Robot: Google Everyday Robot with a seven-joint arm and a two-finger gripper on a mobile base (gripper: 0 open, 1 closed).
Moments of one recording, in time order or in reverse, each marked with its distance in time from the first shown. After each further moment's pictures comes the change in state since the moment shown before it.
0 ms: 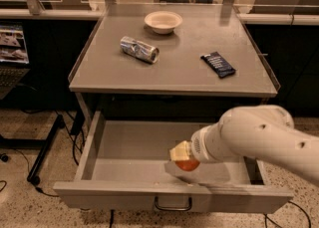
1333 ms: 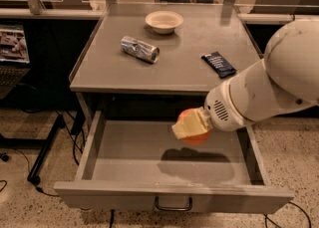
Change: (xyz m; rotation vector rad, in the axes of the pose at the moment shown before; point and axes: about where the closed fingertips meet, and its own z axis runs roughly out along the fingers) arm -0.047 0.053 -0.157 -0.085 -0.041 -0.362
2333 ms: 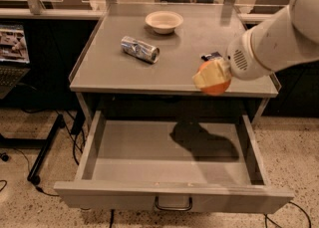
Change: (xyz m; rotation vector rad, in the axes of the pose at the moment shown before) arm -0.074 -0.074 -0.048 0.175 -0.135 -0.041
